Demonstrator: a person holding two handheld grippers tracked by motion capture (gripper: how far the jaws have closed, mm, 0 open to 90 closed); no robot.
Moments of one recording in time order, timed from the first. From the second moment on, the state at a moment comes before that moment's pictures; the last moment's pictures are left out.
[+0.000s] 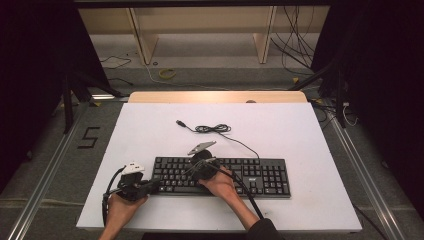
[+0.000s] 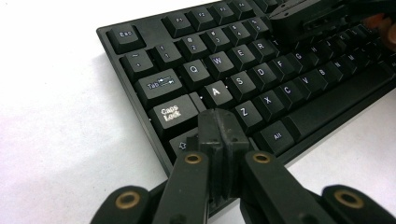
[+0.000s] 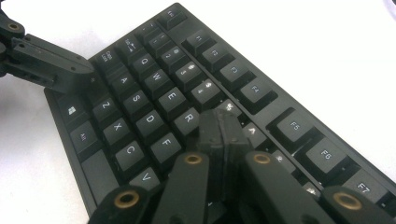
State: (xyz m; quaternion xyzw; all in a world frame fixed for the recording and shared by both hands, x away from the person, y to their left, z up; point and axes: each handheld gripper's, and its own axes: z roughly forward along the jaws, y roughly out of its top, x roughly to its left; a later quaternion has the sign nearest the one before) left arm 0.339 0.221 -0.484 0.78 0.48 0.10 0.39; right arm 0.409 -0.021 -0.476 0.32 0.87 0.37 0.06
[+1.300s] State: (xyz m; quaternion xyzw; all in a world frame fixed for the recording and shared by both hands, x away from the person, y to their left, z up) left arm 0.346 0.218 -0.475 0.75 0.46 0.11 0.47; right arm 0.391 -0.082 -0.442 0.33 0.82 0.46 0.04
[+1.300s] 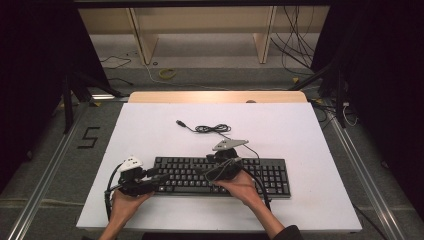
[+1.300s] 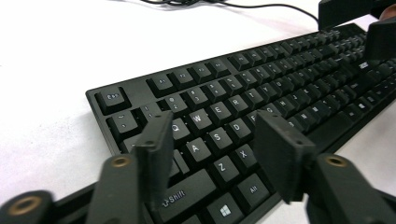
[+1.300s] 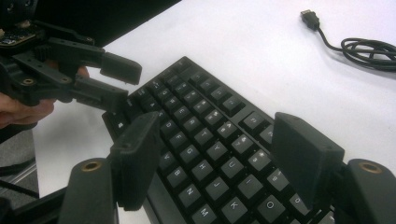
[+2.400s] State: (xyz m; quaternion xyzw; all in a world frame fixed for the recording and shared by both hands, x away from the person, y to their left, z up) left arm 0.357 0.207 -0.483 0.78 0.45 0.11 0.41; right arm 0.393 -0.100 -0.446 0.35 0.82 0.45 0.06
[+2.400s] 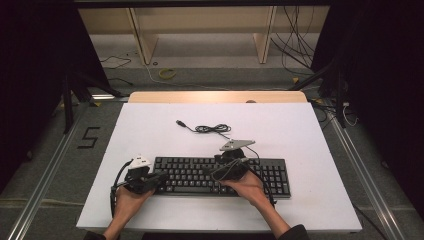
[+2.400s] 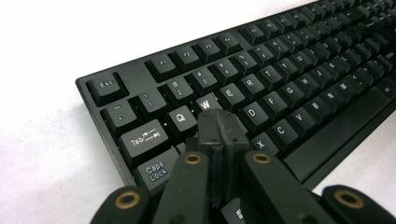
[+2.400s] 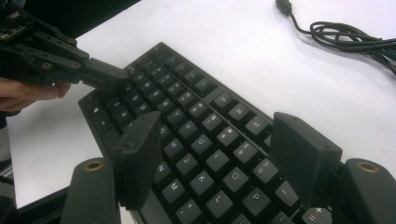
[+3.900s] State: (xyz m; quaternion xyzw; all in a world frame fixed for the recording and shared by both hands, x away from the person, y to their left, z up) left arm 0.349 0.210 -0.473 0.74 0.45 0.11 0.48; right arm 0.393 -0.095 -0.453 0.34 0.83 0.44 0.06
